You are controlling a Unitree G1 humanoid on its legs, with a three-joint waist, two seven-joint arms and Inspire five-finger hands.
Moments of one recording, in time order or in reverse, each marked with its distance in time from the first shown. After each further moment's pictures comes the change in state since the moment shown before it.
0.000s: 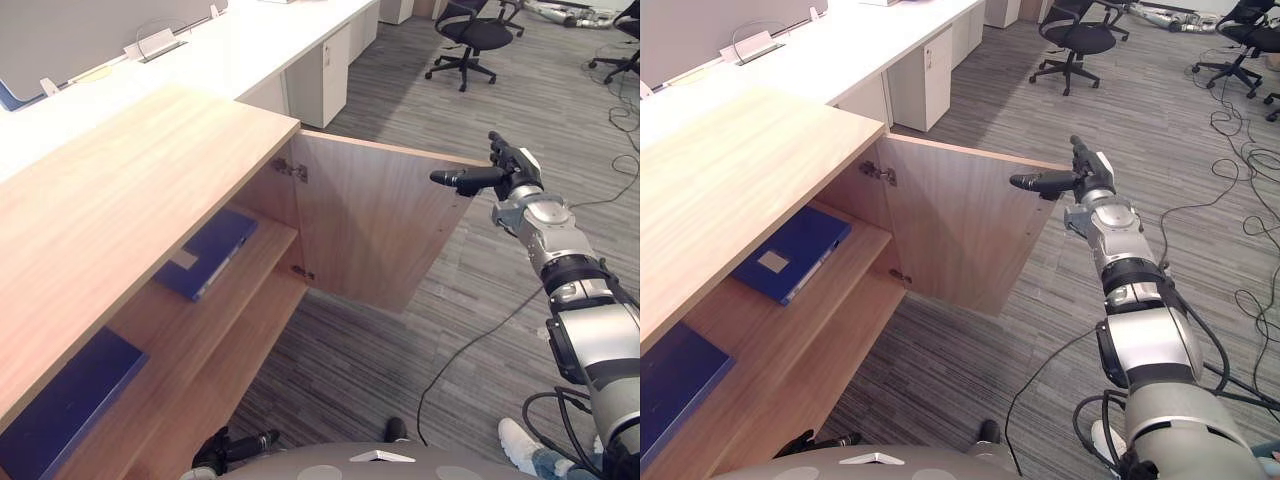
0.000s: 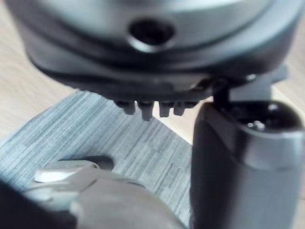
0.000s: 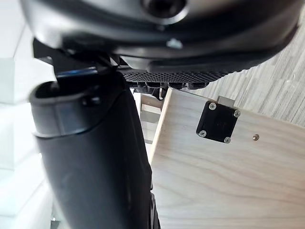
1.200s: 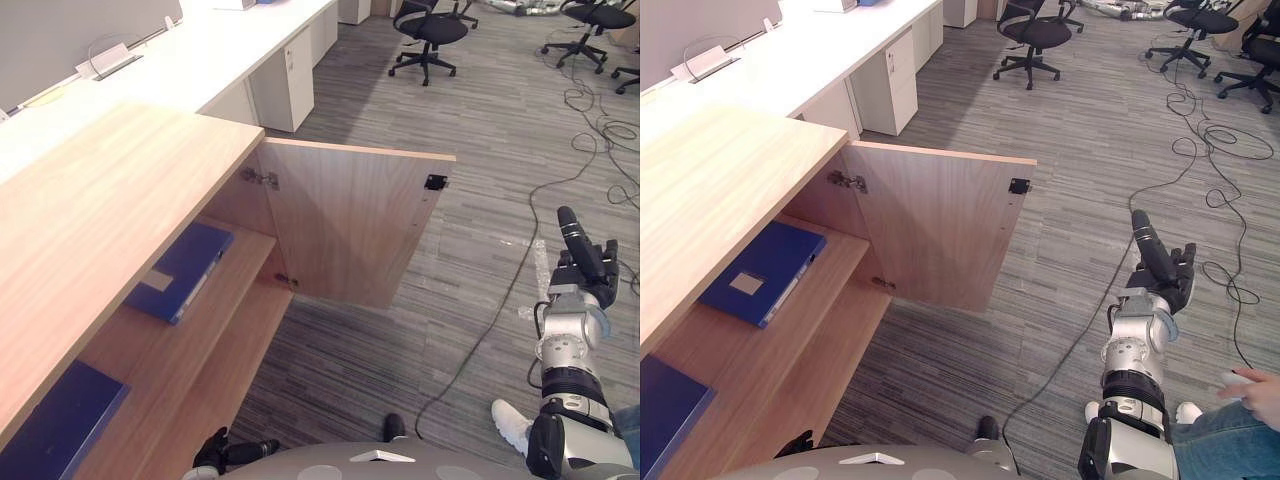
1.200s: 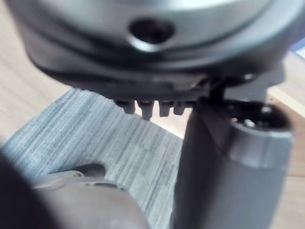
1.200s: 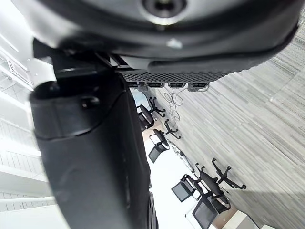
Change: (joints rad) left arm -0.009 -0.022 0.052 0.002 0.069 0.004 0.046; right arm 0.606 0.241 -0.707 -0.395 0.576 -0.199 -0.160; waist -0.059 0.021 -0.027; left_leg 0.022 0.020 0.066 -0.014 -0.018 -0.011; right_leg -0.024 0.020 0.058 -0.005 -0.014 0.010
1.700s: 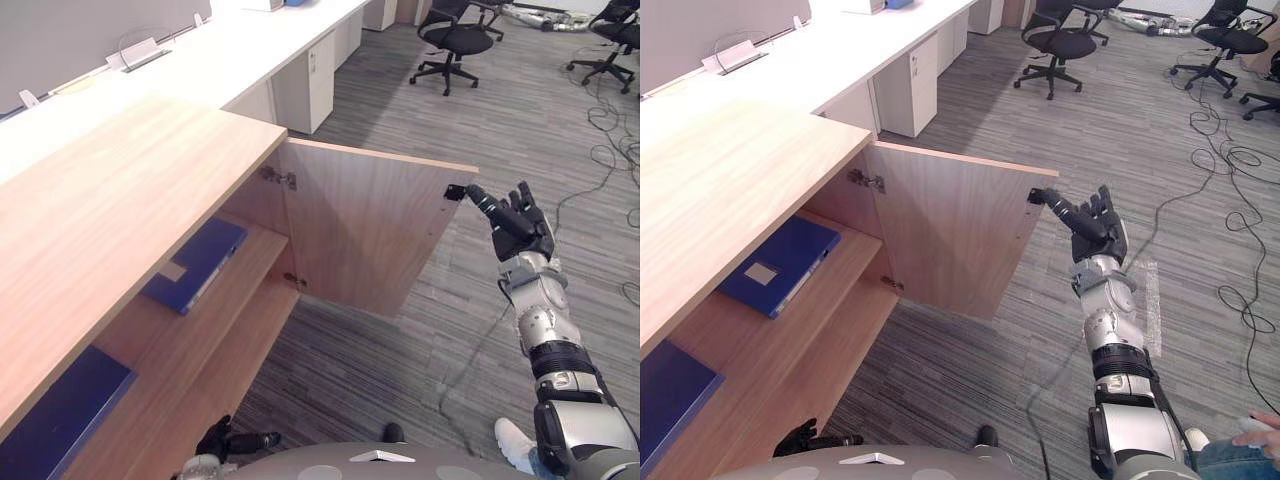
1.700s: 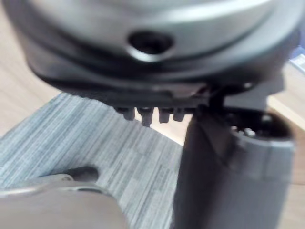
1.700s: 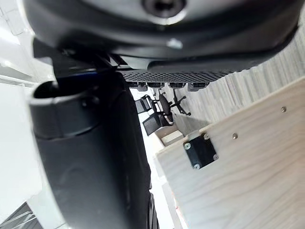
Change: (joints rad) left arm -0.019 0.019 -0.045 0.011 0.005 0.001 -0.020; right arm -0.080 -0.075 0.334 0.008 -0.076 0.089 0.130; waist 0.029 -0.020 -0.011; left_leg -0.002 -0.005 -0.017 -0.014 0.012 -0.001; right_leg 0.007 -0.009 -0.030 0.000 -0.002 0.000
